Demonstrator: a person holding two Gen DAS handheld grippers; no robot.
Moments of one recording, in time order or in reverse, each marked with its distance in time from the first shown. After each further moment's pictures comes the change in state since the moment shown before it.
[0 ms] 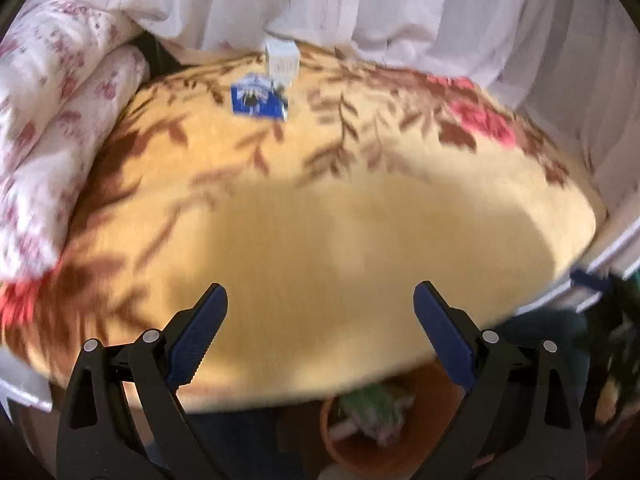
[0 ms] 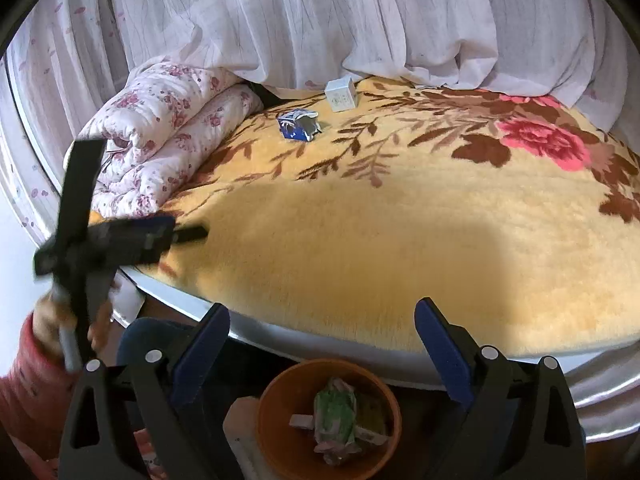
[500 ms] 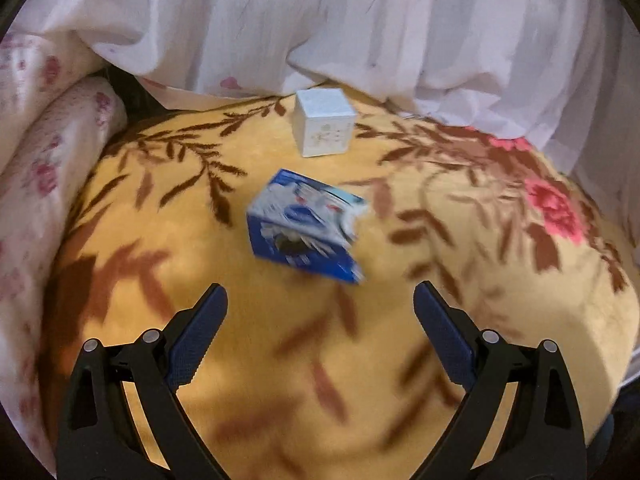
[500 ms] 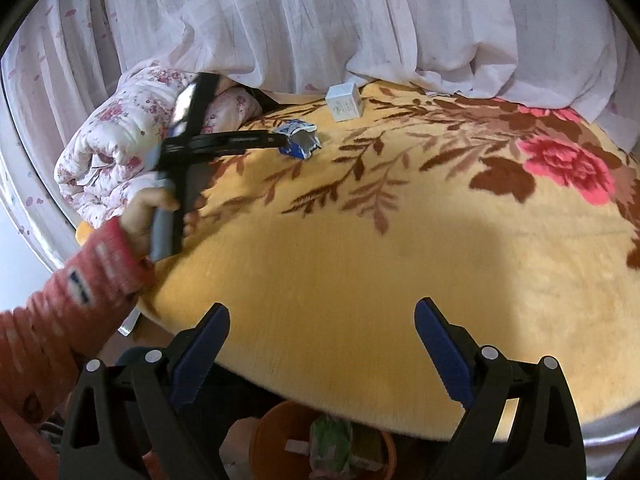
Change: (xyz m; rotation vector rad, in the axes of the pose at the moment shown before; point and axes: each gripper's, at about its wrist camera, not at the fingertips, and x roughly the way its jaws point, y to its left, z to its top) left arm 0.132 0.077 0.156 -0.010 -0.074 0.020; right arm 0.043 -0.008 0.054 -0.012 0.011 0.016
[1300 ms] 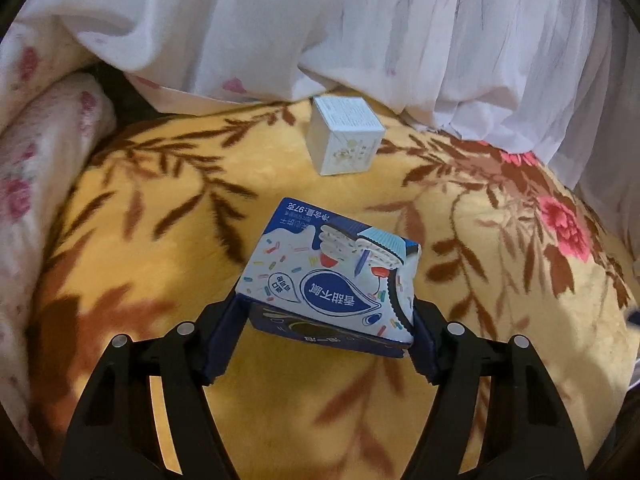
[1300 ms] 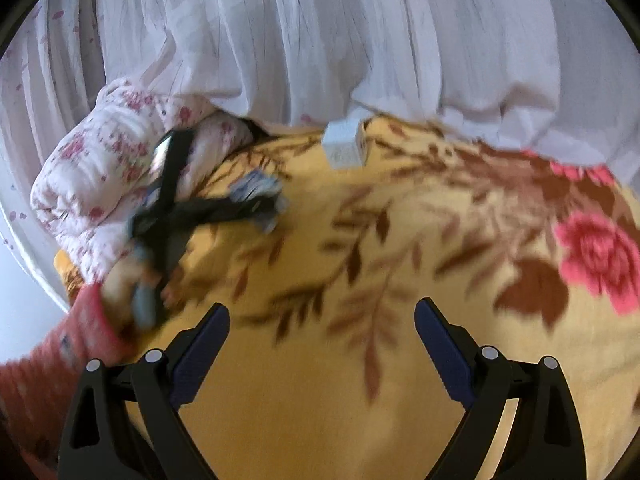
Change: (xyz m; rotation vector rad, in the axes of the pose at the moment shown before) left arm 0.019 0.036 0.013 -0.016 -0.025 -0.046; right arm 0.079 -0.011 0.119 -0.070 -0.067 -0.021
